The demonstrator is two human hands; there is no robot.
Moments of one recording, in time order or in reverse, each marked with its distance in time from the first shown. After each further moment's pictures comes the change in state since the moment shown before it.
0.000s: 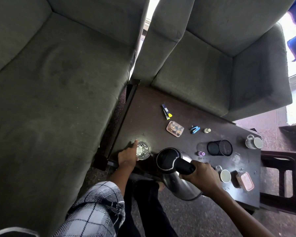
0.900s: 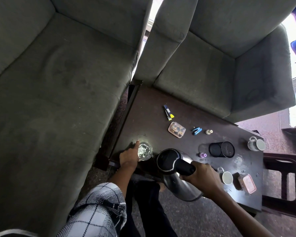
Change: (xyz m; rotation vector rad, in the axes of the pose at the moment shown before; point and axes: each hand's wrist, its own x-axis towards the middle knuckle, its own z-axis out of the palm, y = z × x) left_hand 0.004 -0.002 0.007 -0.001 0.021 0.002; right_hand 0.000 -0.009 -0.005 -0.033 -0.022 -0.026
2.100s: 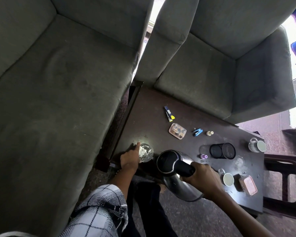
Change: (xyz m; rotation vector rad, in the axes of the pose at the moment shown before) left_hand 0.002 -0.001 0.003 0.007 0.005 -0.003; right_hand 0.003 -0.004 0.000 -0.061 0.013 -0.024
